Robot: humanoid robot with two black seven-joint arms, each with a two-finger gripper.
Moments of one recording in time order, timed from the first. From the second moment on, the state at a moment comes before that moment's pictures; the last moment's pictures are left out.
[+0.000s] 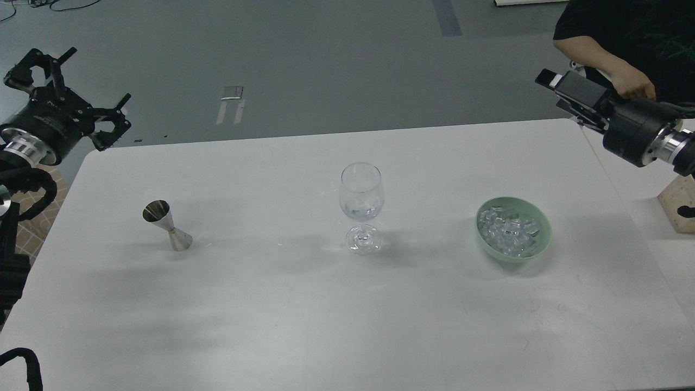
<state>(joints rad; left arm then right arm) -0.52 0.45 -1.62 -0.98 0.32 -0.33 0.36 0.55 -0.87 0.76 1.35 -1.34 0.06 0.25</state>
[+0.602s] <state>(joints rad) -0.50 0.41 -1.62 -0.99 0.34 -0.33 0.36 0.29 -0.86 0.76 1.43 -1.87 -0.12 0.26</state>
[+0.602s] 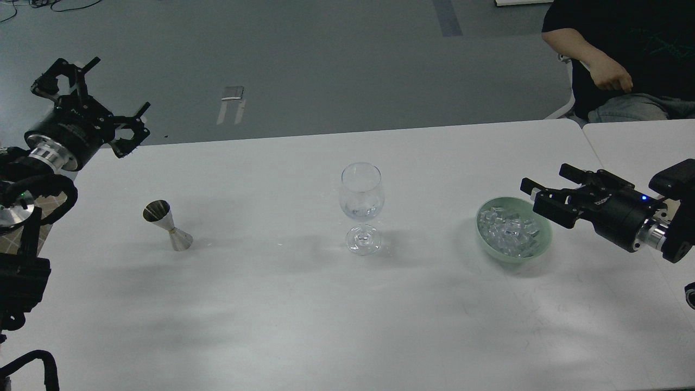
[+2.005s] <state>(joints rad) -0.50 0.40 -1.62 -1.00 0.34 -0.34 0.37 0.28 -0.65 0.70 1.26 -1.91 -0.08 0.23</state>
